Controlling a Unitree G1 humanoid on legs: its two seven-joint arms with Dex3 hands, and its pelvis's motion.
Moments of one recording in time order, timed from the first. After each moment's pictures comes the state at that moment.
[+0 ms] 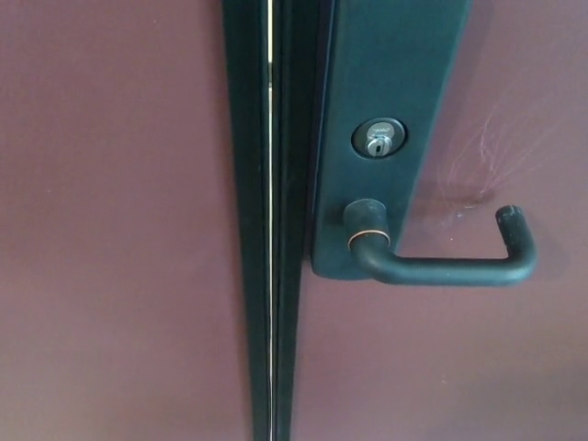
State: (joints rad) left_arm 0.15 0.58 0.13 1.25 0.03 -0.24 -0.27; right_arm 0.08 -0.18 -0.18 1.12 -0.09 -0.25 -0.02
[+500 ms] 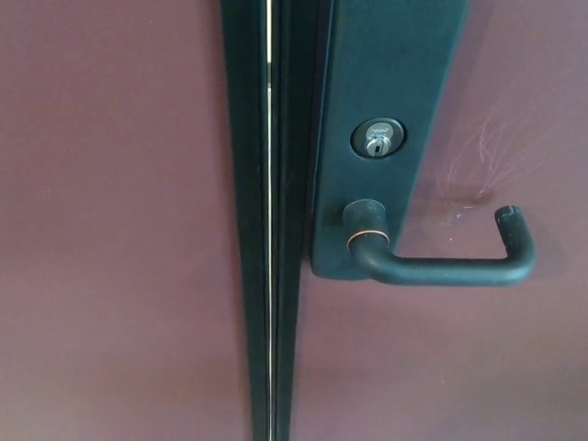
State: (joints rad) left_arm 0.15 0.58 0.14 1.23 0.03 -0.25 -0.27; right_arm 0.33 -0.18 -0.30 0.46 -0.01 -0.26 0.01
